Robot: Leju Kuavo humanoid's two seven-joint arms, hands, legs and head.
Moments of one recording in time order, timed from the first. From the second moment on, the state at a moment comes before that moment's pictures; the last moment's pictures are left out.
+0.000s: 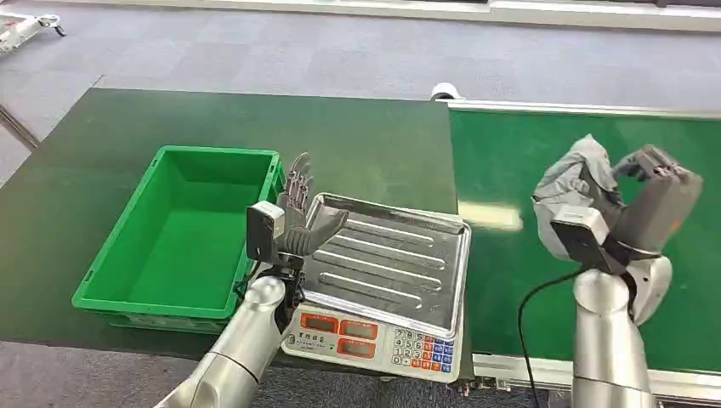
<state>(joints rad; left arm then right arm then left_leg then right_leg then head) -0.47 -0.28 -0.13 -0.72 -0.02 0.04 -0.70 -0.45 0.04 -0.11 -1.36 0.75 -0.57 -0.68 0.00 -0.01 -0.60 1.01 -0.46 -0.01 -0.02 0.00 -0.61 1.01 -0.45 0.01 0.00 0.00</state>
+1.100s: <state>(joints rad) -0.46 -0.31 -0.13 -0.73 0.03 0.11 -0.70 -0.61 0.11 0.83 -0.99 0.43 -0.30 -0.68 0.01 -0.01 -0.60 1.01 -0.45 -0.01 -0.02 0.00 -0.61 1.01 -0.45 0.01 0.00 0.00</state>
